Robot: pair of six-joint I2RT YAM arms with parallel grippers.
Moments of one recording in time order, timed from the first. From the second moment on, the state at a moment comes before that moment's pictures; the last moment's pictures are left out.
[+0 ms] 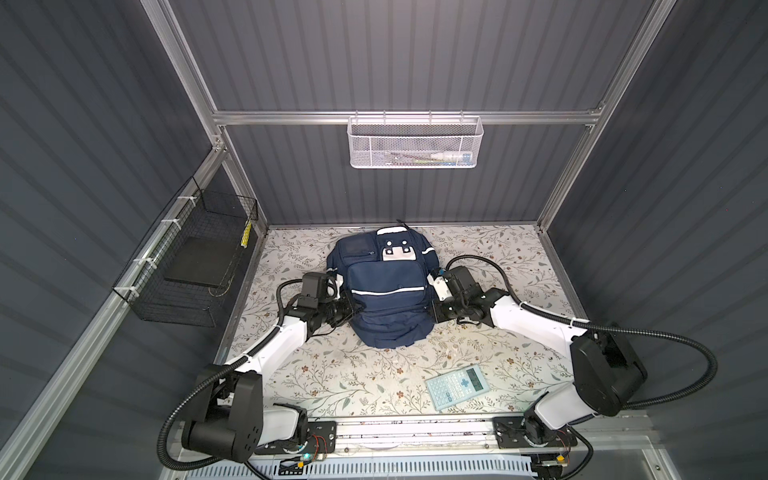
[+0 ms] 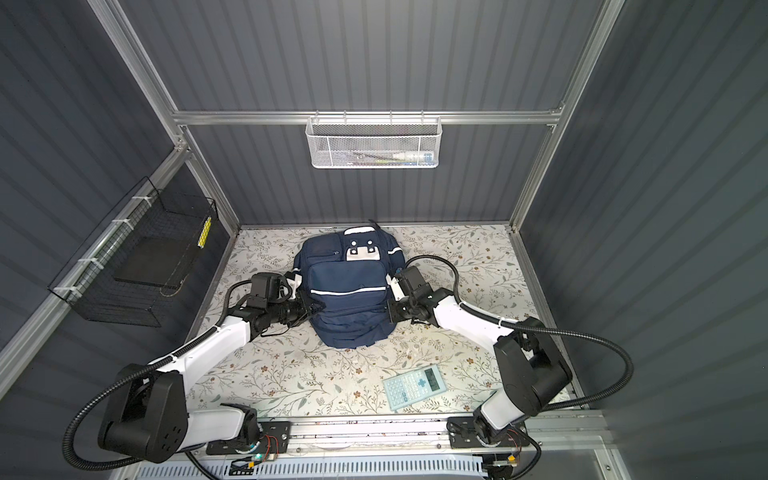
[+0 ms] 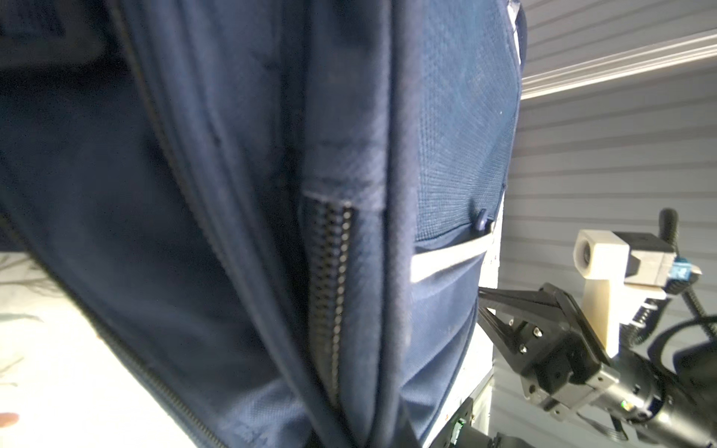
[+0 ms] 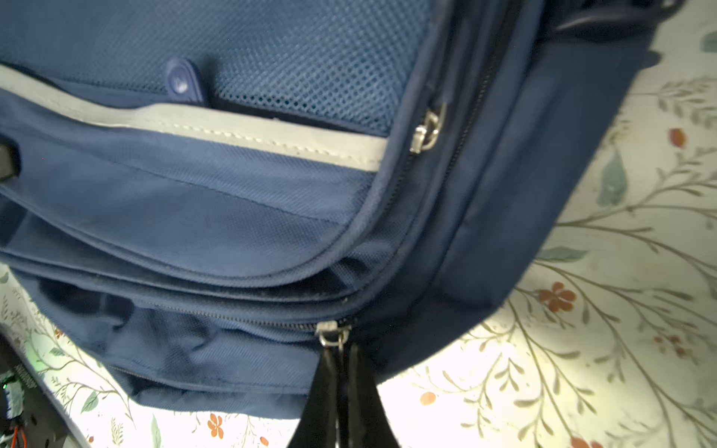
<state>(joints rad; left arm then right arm) -0.23 1.33 0.75 -0.24 0.57 -0.71 0.60 1.56 0.96 -0.34 -0.19 0.30</state>
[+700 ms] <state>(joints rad) -0.14 1.11 0.69 -0.37 0.51 -0.69 1.01 1.79 1.29 -0.32 -0.02 0.50</state>
